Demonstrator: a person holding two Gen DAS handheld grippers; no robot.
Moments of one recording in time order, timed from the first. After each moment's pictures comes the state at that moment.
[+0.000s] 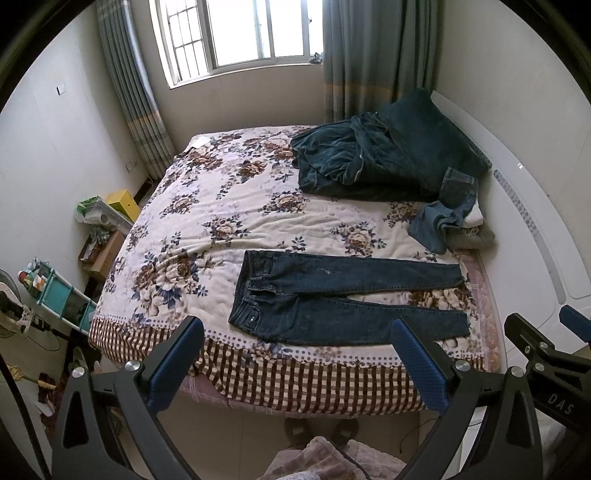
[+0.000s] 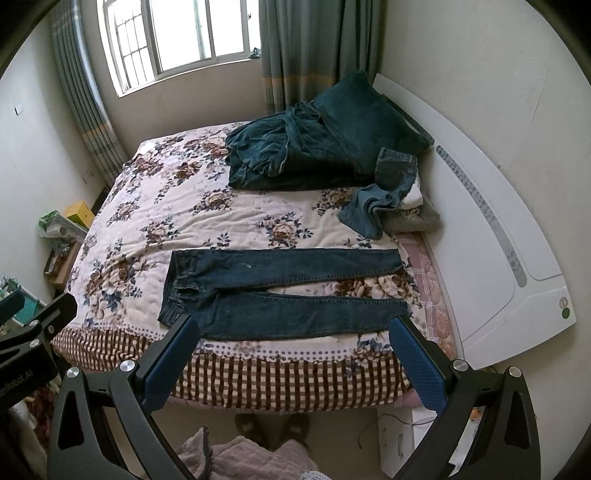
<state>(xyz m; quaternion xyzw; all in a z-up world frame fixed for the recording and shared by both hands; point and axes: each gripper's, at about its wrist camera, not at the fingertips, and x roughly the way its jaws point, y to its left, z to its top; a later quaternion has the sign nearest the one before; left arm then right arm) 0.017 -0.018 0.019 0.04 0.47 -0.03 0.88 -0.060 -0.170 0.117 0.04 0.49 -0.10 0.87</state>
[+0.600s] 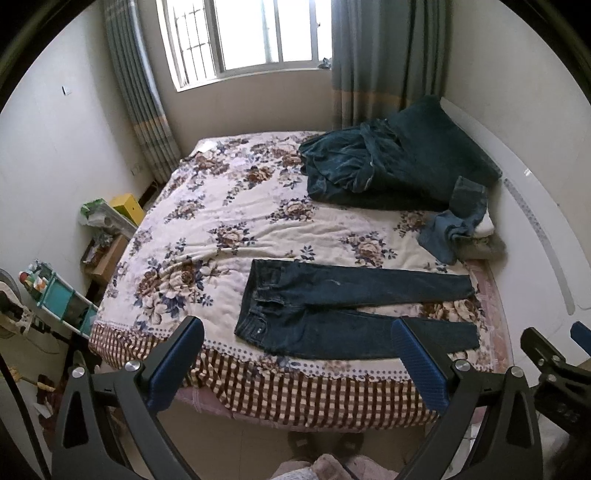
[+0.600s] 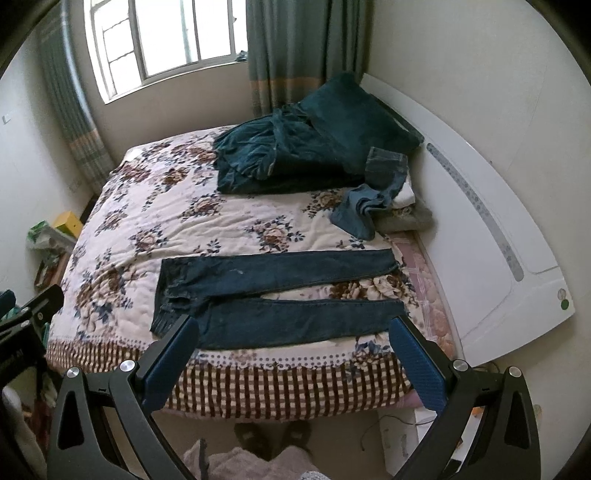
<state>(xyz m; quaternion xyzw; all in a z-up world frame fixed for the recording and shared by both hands) 0.069 -0.020 0.012 0.04 0.46 -0.02 0.89 -0.050 -0.170 0.089 0.04 0.48 -0.14 0.87</state>
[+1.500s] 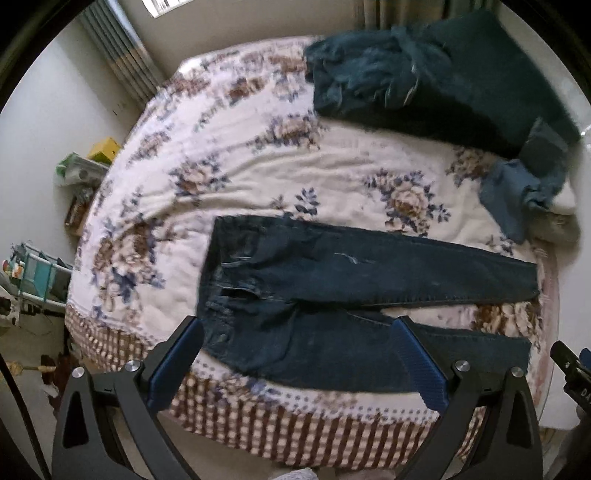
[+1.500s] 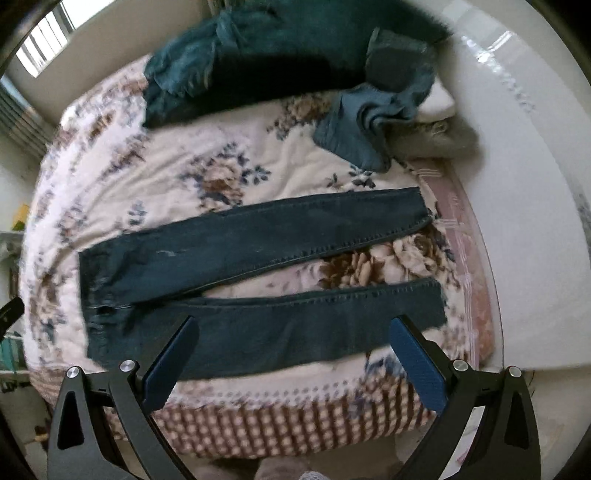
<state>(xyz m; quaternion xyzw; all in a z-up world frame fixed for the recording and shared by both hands) 0.293 -0.075 -0.260 0.05 0.60 0.03 0.80 0.219 -0.356 -0.252 0.09 0.63 -0.15 0.76</state>
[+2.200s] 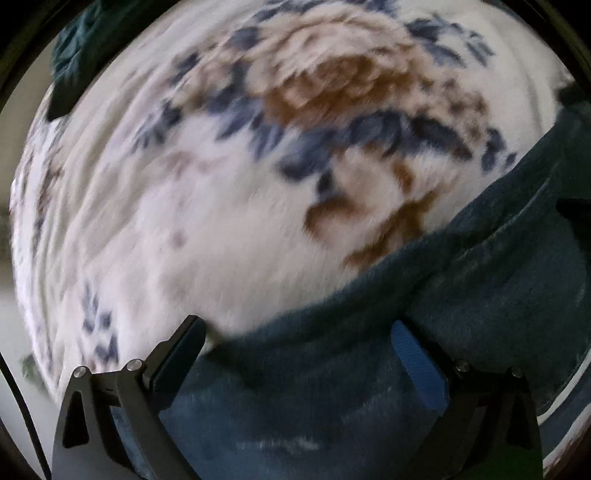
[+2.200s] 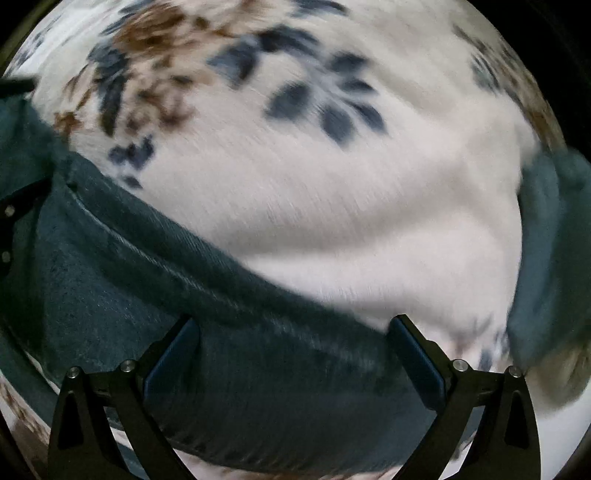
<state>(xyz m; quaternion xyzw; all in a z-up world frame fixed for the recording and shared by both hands) 0.466 -0.203 -0.609 0.32 0.64 -0.21 0.67 0.460 -0.374 -0.646 -0.21 0.76 0.08 0.61</state>
